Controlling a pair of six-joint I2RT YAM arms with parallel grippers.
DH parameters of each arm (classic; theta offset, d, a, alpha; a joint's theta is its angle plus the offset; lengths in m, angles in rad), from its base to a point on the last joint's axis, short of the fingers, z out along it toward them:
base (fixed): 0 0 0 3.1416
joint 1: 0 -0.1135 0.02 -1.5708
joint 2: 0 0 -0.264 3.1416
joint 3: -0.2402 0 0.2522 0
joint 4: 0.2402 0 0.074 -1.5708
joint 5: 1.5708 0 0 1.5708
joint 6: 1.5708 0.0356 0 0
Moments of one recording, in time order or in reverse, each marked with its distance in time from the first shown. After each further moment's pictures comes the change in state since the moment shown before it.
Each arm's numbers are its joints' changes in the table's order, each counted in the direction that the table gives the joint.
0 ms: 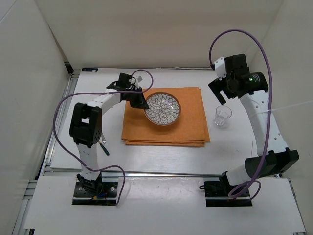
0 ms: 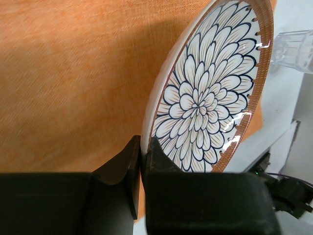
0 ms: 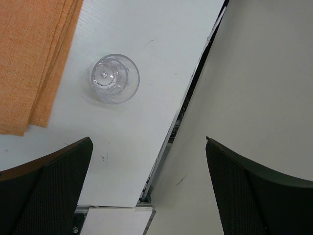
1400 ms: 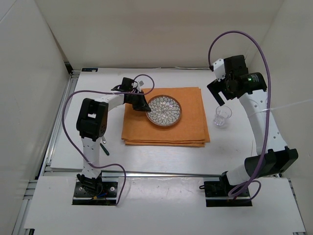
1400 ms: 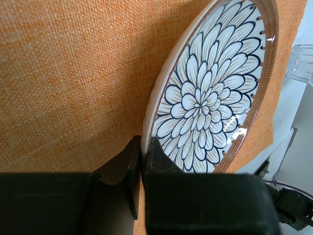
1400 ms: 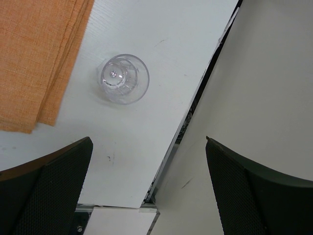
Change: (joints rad) left arm 0.011 -0.199 -0.052 -0.106 0.033 -0.034; right arm 0.009 0.005 0.025 -0.007 -0.040 0.003
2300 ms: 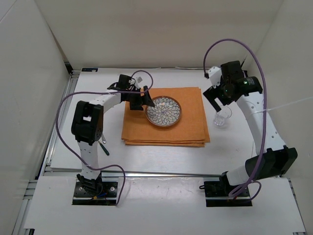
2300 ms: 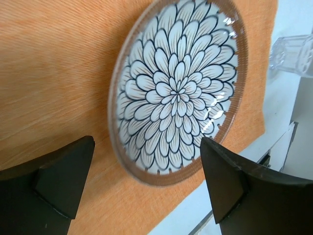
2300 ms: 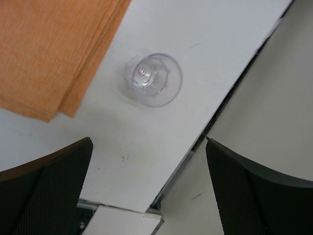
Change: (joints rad) left arm 0.002 0.098 0.040 0.010 -0.008 0.034; right arm 0.000 0.009 0.067 -0.012 -0.115 -0.029
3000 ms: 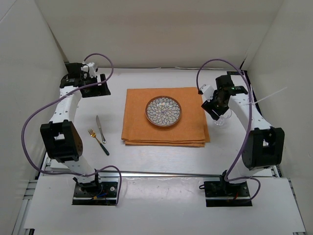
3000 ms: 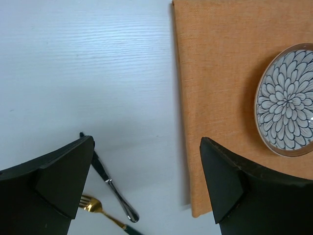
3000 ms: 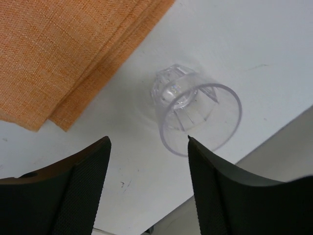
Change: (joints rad) left arm -0.412 0.356 -0.039 0.320 -0.228 0.422; right arm 0.084 -0.103 0.363 -0.262 -0.170 -0.207
